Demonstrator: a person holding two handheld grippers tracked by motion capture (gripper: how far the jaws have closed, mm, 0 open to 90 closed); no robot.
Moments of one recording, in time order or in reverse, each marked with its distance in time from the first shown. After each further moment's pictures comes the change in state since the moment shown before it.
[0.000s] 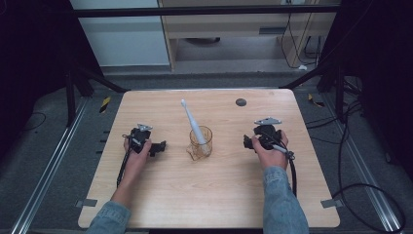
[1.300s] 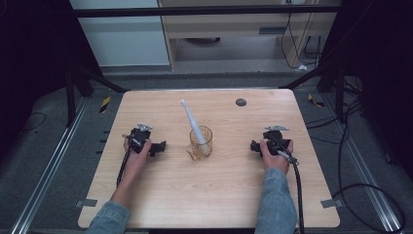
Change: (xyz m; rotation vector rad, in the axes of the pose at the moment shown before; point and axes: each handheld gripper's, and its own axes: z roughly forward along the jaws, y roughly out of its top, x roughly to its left) left arm 0.000 0.000 0.000 -0.001 -0.002 0.002; right arm -0.036 -0.046 0.055 0.071 -0.077 0.183
